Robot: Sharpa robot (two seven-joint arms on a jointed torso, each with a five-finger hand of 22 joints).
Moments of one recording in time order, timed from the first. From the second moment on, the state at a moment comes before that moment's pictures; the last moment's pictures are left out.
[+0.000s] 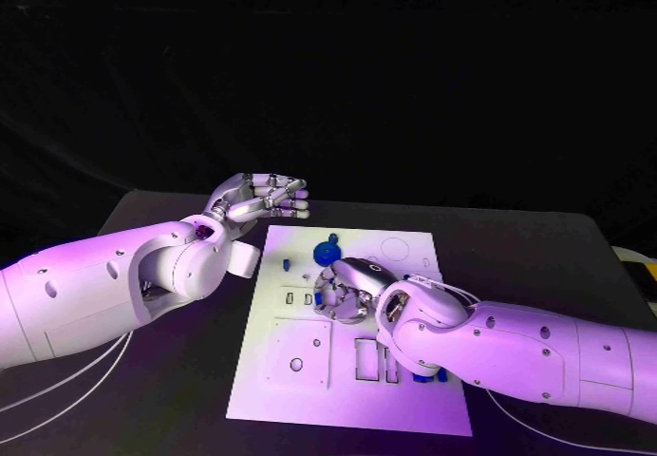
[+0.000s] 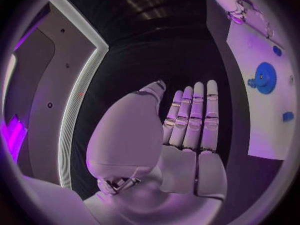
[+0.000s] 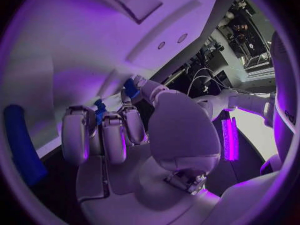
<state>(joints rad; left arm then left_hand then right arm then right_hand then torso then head) 1.22 -0.91 -0.02 1.57 -0.08 -0.29 0.38 1.47 -0.13 0.28 0.29 0.21 0.89 0.22 0.23 0.16 1.07 0.17 0.11 0.07 1.00 0.13 0.29 0.29 0.16 0.92 0.23 0.36 0.14 1.13 -0.53 -0.18 1.53 -1.39 -0.45 -0.23 1.23 -0.16 0.52 0.01 0.08 0.92 0.14 0.28 0.45 1.40 0.06 1.39 1.31 1.46 -0.02 1.56 1.31 0.05 1.45 0.10 1.39 1.31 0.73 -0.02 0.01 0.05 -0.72</state>
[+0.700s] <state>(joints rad) 1.22 -0.91 -0.02 1.57 -0.08 -0.29 0.38 1.47 -0.13 0.28 0.29 0.21 0.89 0.22 0.23 0.16 1.07 0.17 0.11 0.07 0.99 0.13 0.29 0.29 0.16 0.92 0.23 0.36 0.14 1.13 -0.53 -0.18 1.53 -1.40 -0.46 -0.23 1.20 -0.21 0.38 0.06 0.05 0.77 0.19 0.21 0.41 1.30 0.10 1.31 1.27 1.47 0.02 1.55 1.31 0.05 1.42 0.12 1.34 1.31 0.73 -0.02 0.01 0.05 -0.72</state>
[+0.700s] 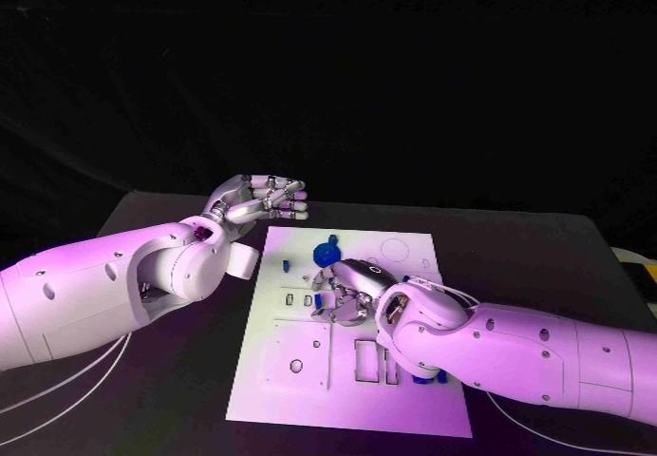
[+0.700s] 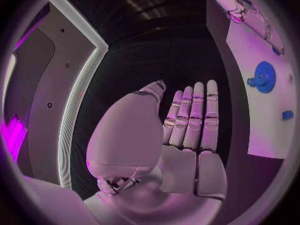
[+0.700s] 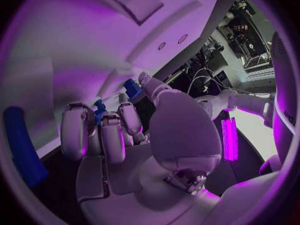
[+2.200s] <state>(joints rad) 1.28 -0.74 -0.06 1.44 -0.87 0.21 -0.47 1.13 -0.09 0.15 0.30 0.20 0.86 0.07 0.68 0.62 1.20 0.00 0.99 0.85 1.47 -0.05 1.55 1.31 0.10 1.31 0.05 1.38 1.15 1.33 -0.95 -0.16 1.62 -0.63 -0.53 0.11 1.29 -0.15 0.35 0.08 0.16 0.80 0.18 0.25 0.40 1.27 0.10 1.30 1.24 1.46 0.03 1.54 1.31 0.07 1.39 0.13 1.28 1.31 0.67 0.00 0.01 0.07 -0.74</state>
